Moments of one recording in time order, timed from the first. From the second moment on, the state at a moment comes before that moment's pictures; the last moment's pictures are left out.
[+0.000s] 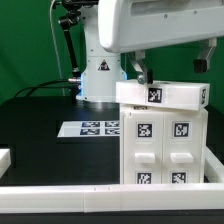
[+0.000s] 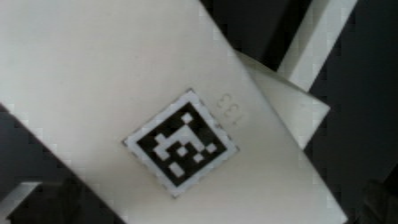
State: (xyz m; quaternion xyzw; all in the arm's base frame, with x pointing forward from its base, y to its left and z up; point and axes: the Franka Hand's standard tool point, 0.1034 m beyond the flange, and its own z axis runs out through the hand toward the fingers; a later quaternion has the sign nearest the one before) arm 0.622 0.070 0.174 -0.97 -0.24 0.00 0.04
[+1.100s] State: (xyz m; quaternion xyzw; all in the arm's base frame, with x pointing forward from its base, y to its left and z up) arm 0.615 0.053 0.157 -0.92 -0.38 0.01 0.02
